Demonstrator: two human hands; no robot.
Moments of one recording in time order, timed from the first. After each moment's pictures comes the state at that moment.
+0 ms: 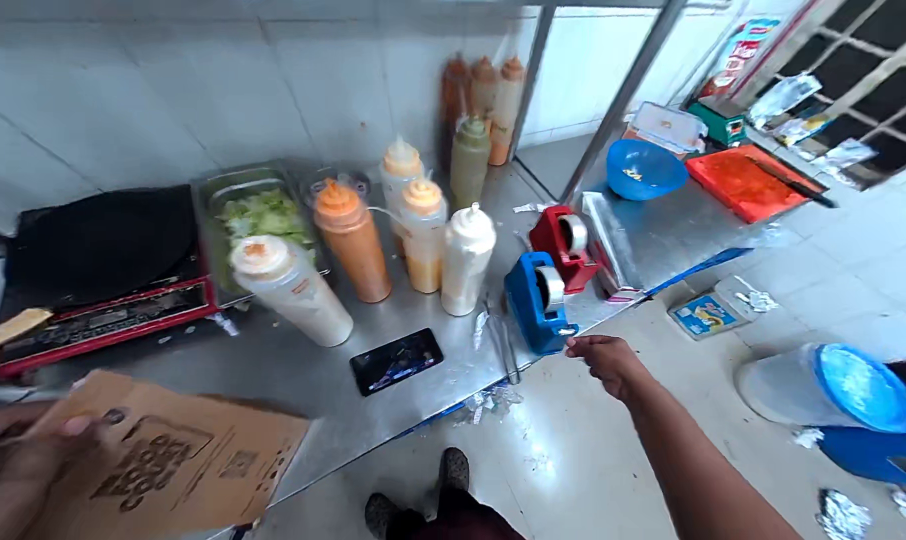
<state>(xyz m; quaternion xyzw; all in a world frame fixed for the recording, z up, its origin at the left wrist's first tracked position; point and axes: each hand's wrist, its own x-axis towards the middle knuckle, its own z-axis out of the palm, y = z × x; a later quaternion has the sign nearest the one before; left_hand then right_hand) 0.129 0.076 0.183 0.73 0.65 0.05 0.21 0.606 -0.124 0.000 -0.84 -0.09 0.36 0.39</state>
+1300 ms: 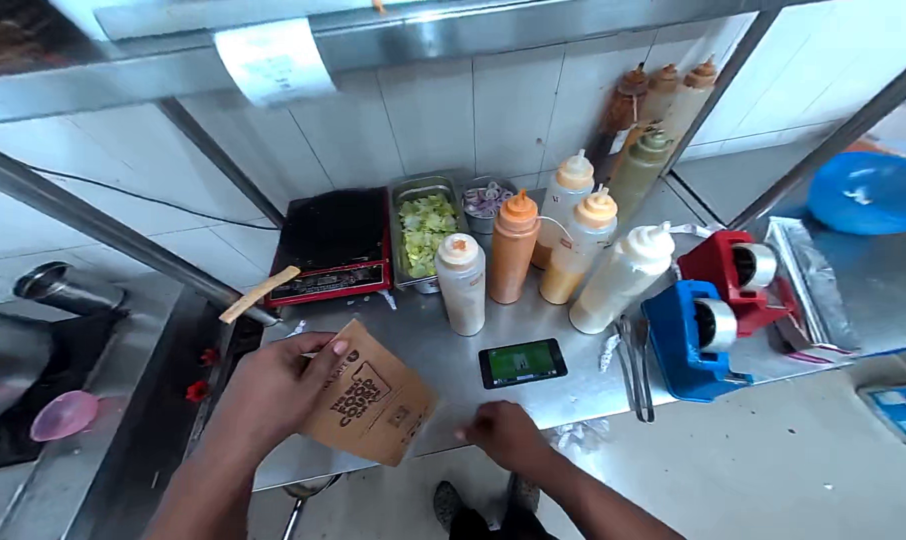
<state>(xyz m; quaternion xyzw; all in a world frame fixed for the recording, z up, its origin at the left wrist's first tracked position) 0.056 0.112 0.122 0.75 0.62 0.16 0.19 0.326 0.002 -0.031 -0.66 -0.56 0.49 0.12</state>
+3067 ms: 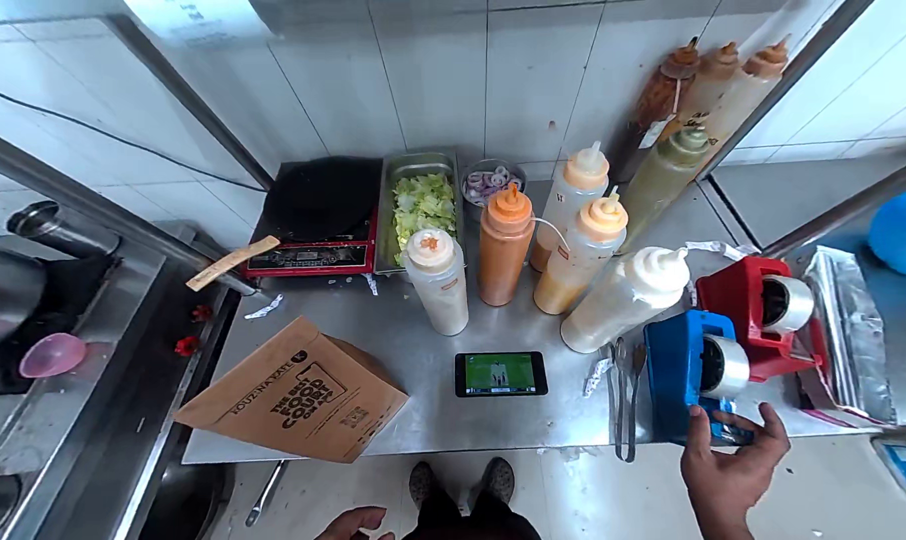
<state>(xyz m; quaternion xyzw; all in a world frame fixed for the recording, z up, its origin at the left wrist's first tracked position) 0.081 -0.068 -0.015 0.60 0.62 0.00 0.51 0.590 -0.088 -0.090 -0.78 -0.40 -0.08 0.48</state>
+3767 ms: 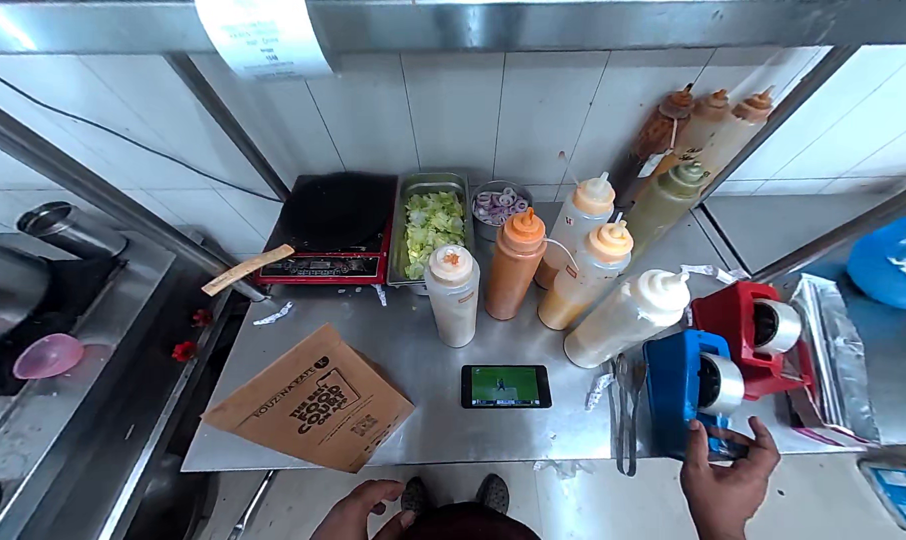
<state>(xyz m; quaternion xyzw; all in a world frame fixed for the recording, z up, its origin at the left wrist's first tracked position) 0.093 -0.024 -0.014 0.67 0.56 0.00 0.49 0.591 -0.088 -0.091 -0.78 -0.40 -0.08 0.47</state>
